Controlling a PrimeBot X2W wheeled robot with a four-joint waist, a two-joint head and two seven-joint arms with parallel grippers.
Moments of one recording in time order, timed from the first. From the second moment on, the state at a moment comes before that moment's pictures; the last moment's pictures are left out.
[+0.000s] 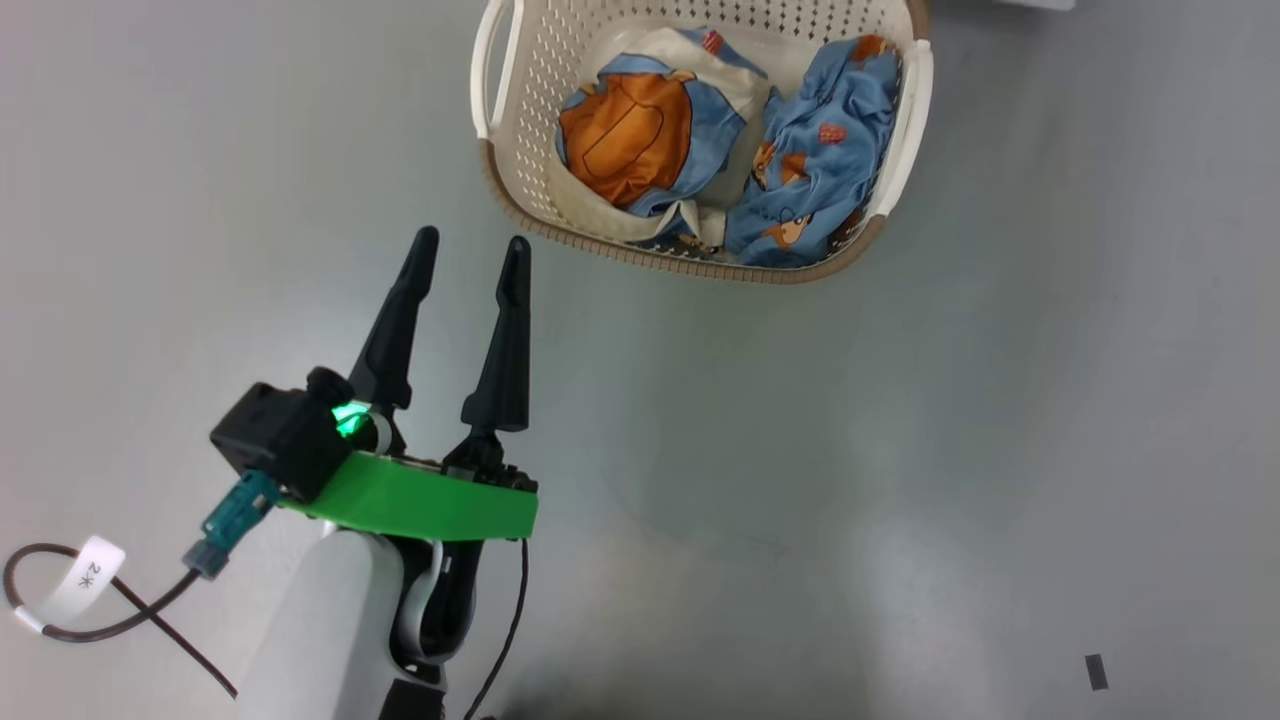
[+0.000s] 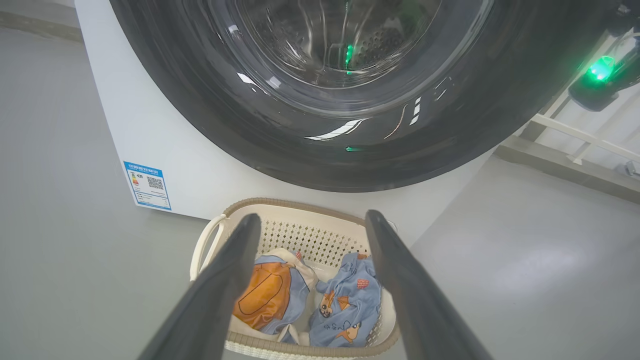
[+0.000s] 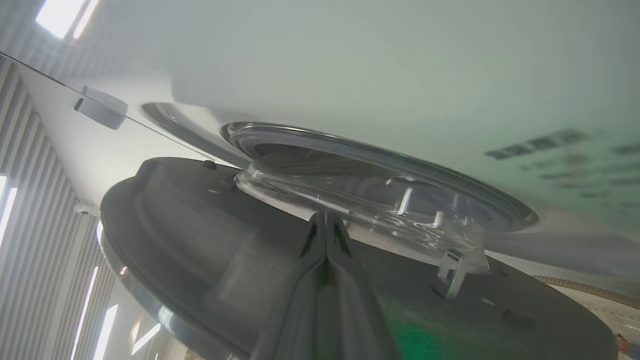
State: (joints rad) left arm -0.47 0.03 -0.32 0.20 -0.49 -0.10 -0.26; right arm -1.39 -0.35 0.14 0.52 1.59 0.12 0.70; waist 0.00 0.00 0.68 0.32
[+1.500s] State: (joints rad) left arm -0.27 0.03 -0.18 0.21 -0.37 -0.10 -0.26; right arm -0.95 -0.18 0.25 0.43 1.61 0.12 0.84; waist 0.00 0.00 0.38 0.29
